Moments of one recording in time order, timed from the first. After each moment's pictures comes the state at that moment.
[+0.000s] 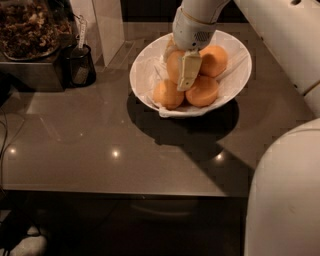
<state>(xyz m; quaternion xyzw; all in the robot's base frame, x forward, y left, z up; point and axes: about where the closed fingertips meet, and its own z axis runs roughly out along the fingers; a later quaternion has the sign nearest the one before) 0.626 -0.060 0.915 -0.79 0.60 0.05 0.14</state>
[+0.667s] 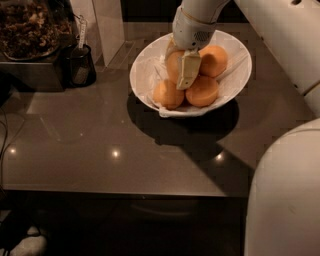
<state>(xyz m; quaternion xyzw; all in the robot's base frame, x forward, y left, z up) 0.626 -0.060 0.915 -0.79 0.60 0.05 0.14</state>
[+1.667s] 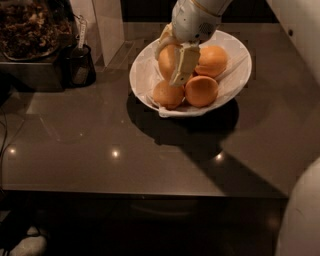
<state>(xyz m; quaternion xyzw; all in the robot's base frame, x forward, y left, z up) 0.595 -0.034 0.956 -0.80 0.55 0.09 0.22</state>
